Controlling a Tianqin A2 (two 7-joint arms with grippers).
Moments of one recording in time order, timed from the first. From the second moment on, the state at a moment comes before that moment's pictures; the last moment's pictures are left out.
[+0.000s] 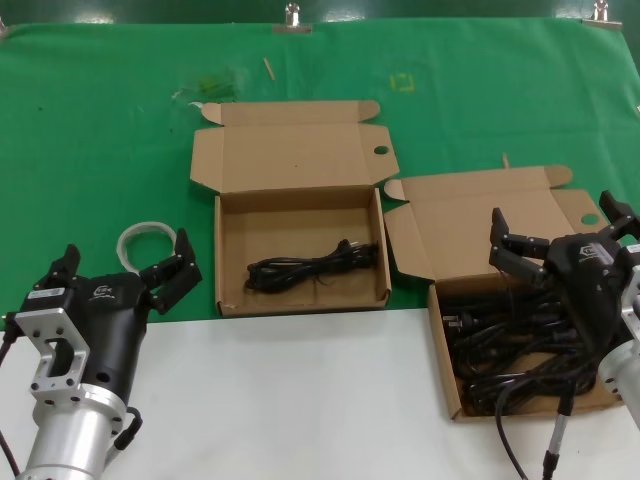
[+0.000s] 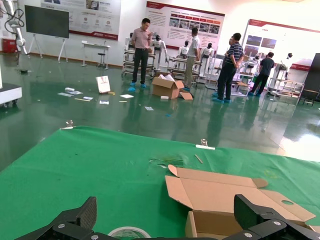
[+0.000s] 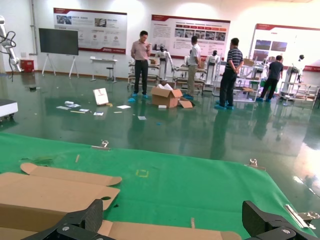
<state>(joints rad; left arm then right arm) 0.00 -0.11 1.60 -1.60 -1.80 0.00 0.00 0.03 0.30 -1.62 1.58 1.78 -0.03 -0.01</state>
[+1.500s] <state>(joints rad) 0.00 -0.11 1.60 -1.60 -1.80 0.00 0.00 0.03 0.30 -1.62 1.58 1.78 -0.03 -0.01</state>
